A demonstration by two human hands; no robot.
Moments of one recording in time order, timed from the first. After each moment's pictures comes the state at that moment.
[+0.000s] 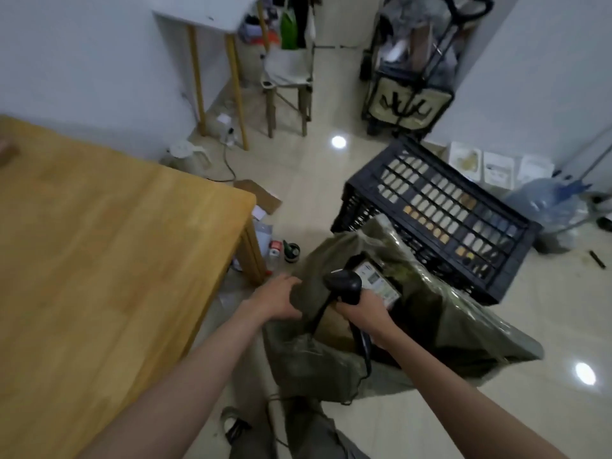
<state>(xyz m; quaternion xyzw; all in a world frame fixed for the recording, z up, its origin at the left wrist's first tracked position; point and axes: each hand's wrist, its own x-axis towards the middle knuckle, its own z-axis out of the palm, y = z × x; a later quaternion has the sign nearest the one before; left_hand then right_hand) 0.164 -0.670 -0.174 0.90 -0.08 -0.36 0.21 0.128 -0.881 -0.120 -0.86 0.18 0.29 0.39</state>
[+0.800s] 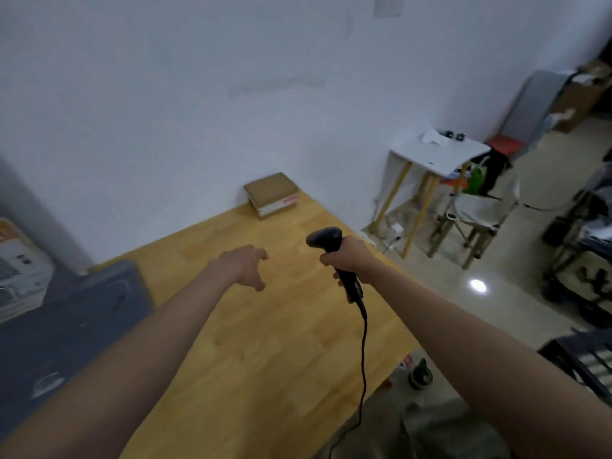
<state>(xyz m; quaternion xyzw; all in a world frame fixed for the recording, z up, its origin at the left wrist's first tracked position) 0.020 -0.220 0.047 0.94 0.25 -0.22 0.09 0.153 -0.416 0.060 -0.86 -0.21 0.30 0.36</state>
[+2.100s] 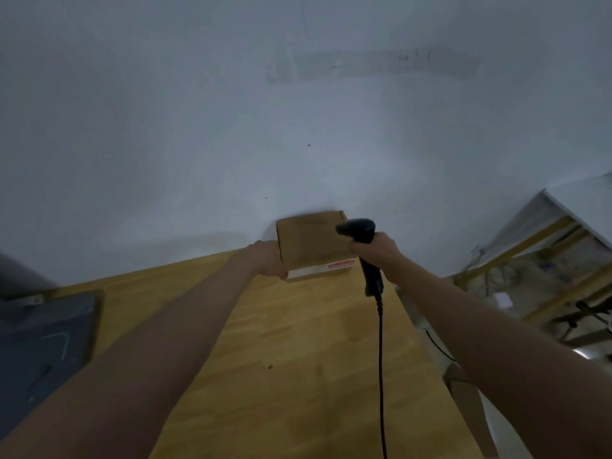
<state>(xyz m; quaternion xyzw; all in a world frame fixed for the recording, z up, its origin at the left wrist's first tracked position) 0.328 0.075 -0.060 0.82 0.47 -0.19 0.27 0.534 -0.048 -0.073 -0.82 -0.30 0.36 0.33</state>
